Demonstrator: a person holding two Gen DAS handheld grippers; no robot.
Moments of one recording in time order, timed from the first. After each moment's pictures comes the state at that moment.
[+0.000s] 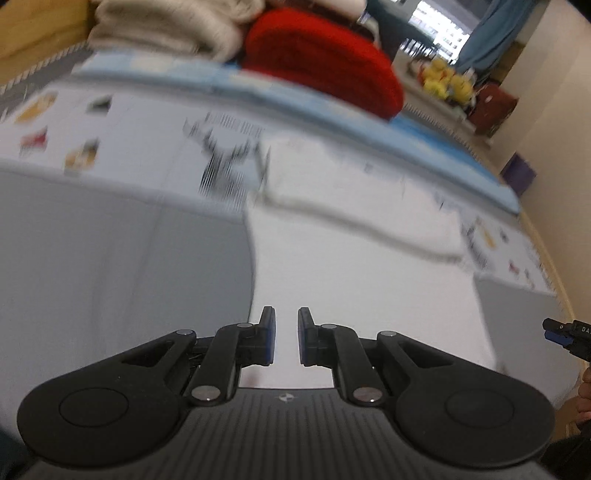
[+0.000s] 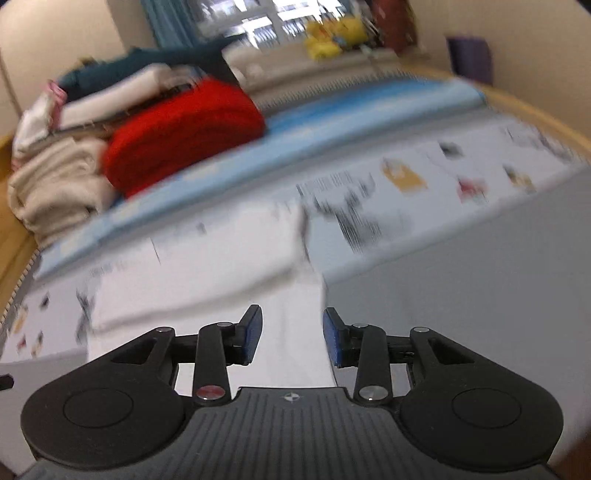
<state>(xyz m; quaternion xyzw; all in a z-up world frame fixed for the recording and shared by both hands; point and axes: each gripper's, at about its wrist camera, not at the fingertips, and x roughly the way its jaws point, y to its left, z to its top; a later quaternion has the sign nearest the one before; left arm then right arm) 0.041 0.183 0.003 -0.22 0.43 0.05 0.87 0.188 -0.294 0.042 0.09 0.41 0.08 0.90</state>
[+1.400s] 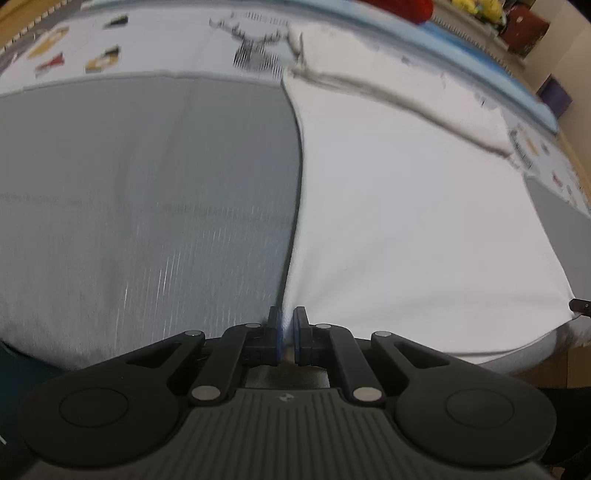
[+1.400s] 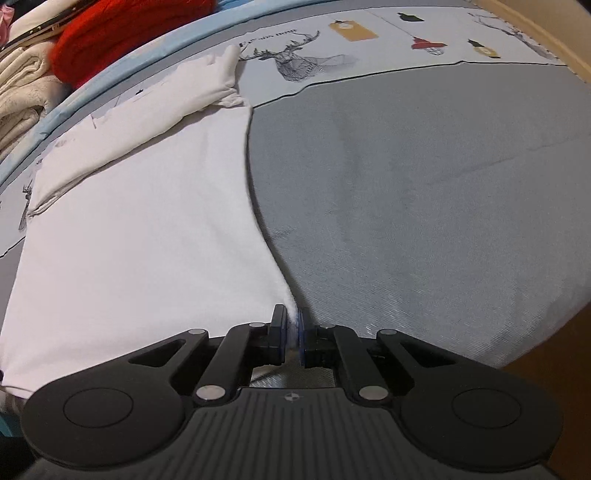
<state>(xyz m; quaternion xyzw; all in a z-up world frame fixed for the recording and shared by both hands) 0.011 0.171 -0.053 -0.18 0.56 0.06 0.80 0.154 -0.323 -0.031 0.04 0.56 0.04 0.83</state>
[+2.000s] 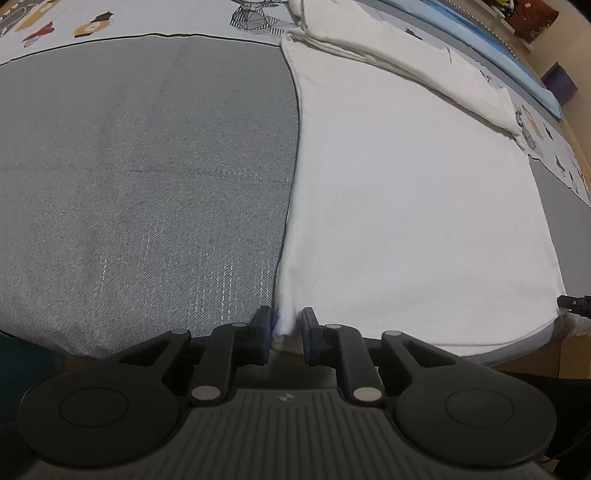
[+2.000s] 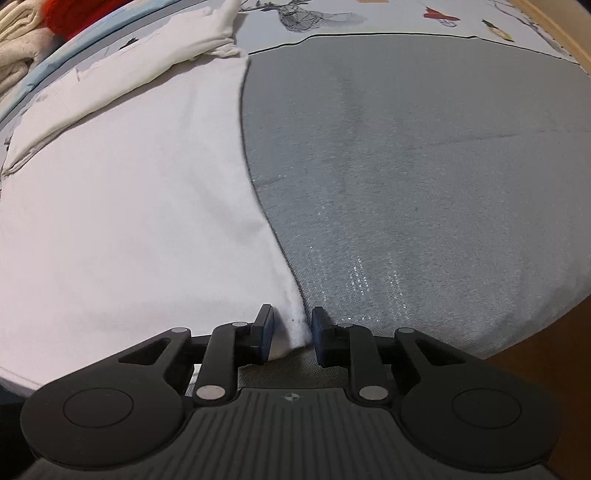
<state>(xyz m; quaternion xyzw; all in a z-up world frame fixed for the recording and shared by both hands) 0.020 0.168 -0.072 -0.19 0.59 0.05 0.78 0.152 -0.312 -0.060 0.00 0.59 0.04 0.80</state>
